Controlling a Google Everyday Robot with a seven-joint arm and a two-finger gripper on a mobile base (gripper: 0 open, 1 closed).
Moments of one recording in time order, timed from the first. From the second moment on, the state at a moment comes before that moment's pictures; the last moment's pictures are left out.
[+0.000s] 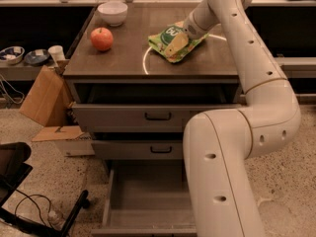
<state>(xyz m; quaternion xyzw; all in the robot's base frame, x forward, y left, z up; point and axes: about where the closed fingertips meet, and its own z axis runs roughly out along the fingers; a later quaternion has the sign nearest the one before) 0.864 -0.103 0.832 -0.43 0.84 0.08 0.33</state>
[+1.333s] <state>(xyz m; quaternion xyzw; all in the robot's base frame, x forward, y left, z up) 0.824 -0.174 0.930 -0.41 0.82 0.06 0.39</state>
